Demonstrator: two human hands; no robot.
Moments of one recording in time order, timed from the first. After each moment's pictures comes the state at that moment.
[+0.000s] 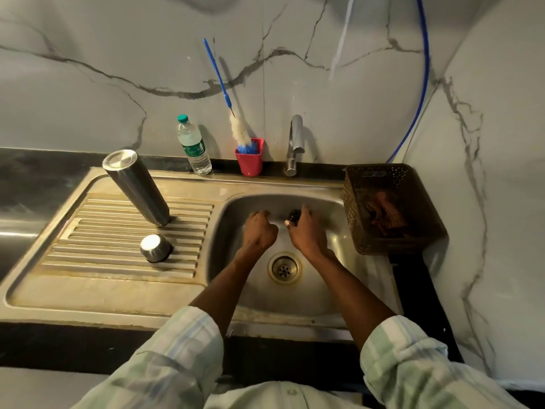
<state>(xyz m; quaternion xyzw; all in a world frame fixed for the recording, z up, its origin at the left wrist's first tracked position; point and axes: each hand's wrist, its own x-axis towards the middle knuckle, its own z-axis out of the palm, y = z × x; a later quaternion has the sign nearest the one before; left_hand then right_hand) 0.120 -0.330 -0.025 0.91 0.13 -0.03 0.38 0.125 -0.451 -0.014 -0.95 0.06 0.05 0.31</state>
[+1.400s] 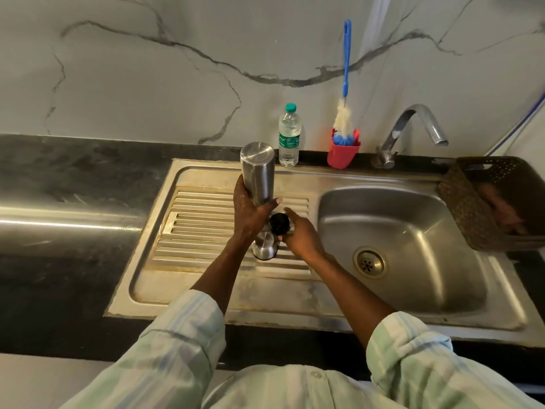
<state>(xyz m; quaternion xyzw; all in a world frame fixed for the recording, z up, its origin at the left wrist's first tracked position) 0.116 -0.024 -0.050 0.79 0.10 0.16 0.58 0.102 -0.173 -0.061 -0.91 -0.04 0.12 0.39</state>
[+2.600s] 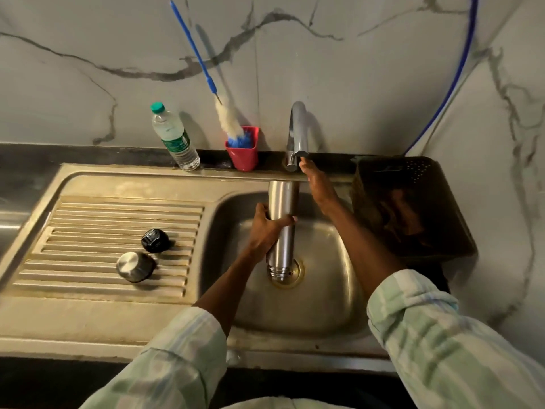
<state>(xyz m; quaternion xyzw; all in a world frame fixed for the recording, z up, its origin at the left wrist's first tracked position) 0.169 -0.339 -0.056 0.73 0.18 -0.08 0.66 0.277 -0.469 -0.027 -0.74 0.03 0.13 0.66</state>
